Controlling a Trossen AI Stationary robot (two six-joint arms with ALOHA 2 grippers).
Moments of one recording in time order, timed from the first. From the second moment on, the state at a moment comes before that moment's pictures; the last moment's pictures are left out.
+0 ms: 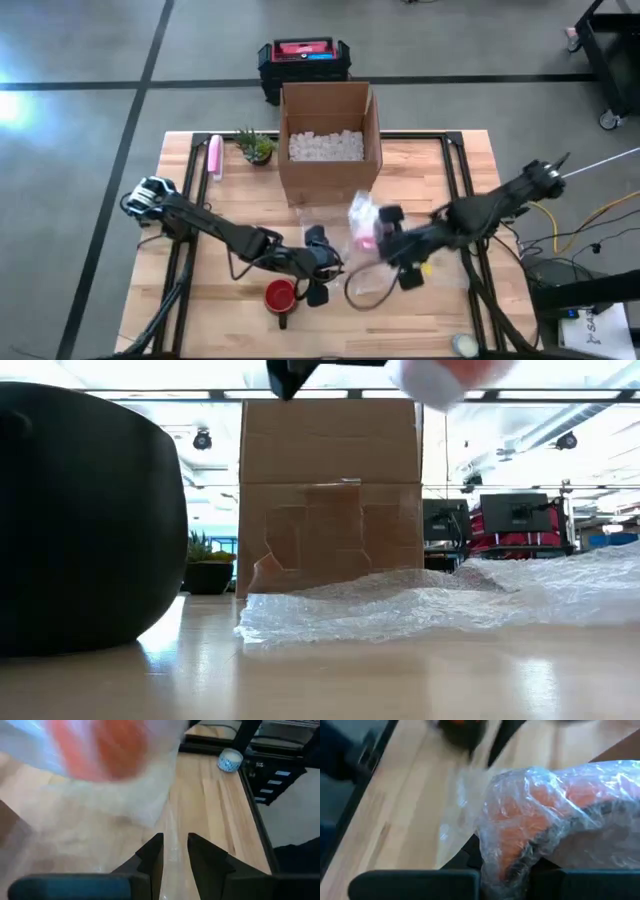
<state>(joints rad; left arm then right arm) -0.39 1.71 1.34 -0.19 -0.33 -0.32 0.40 1.46 1.48 -0.95 0.24 0.04</state>
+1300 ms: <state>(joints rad) -0.37 1.62 1.15 -0.13 -0.34 -0.32 -0.27 1.89 2.22 -0.94 0.06 -0.35</state>
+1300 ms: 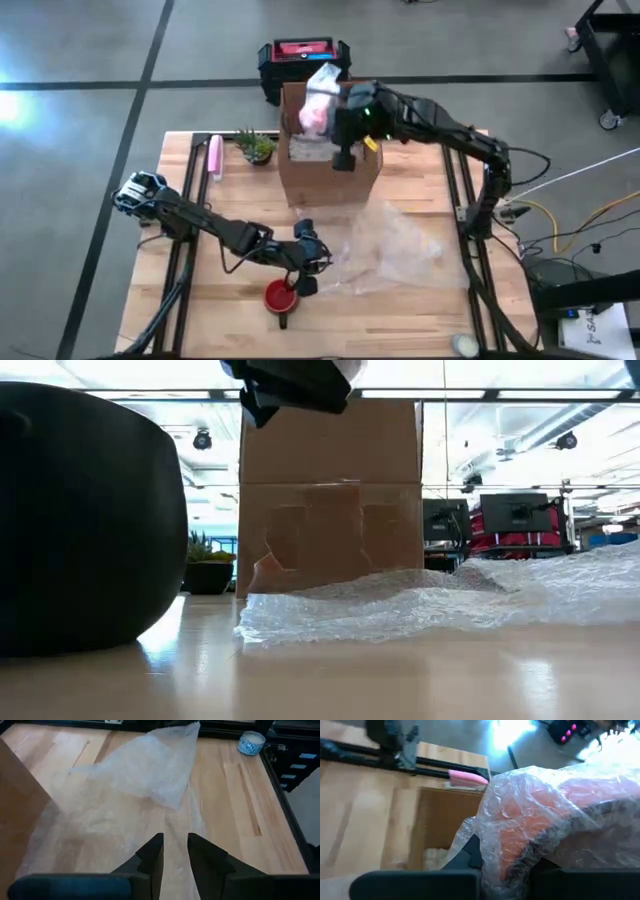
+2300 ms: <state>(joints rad) -0.37 1.61 1.14 -0.13 -0.32 -0.32 -0.52 2.32 2.22 -1.15 -0.19 -0.27</state>
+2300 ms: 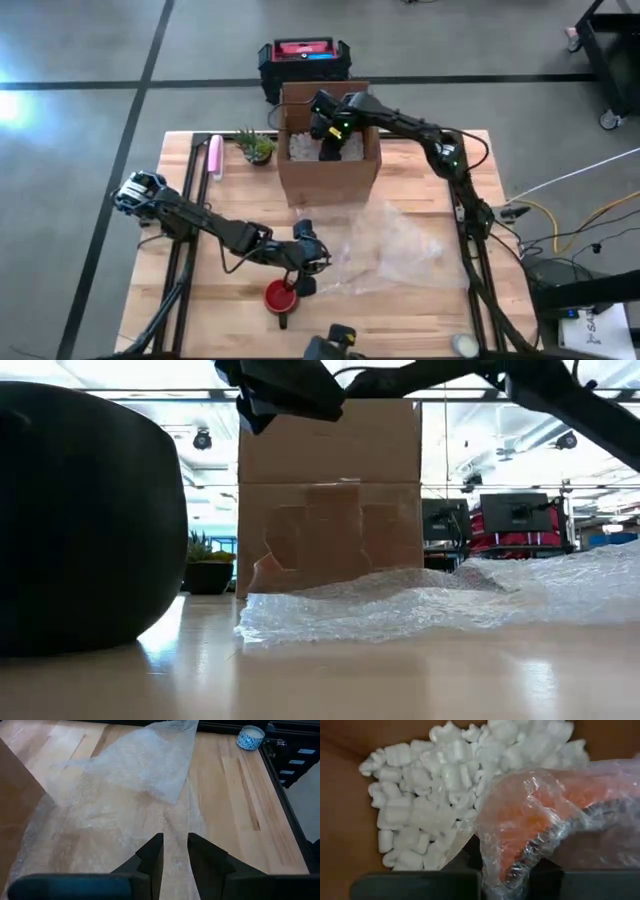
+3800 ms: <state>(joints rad) -0.29 1.85 1.22 -0.12 -0.29 -0.40 0.19 1.42 1.66 -1.16 -0.11 0.01</state>
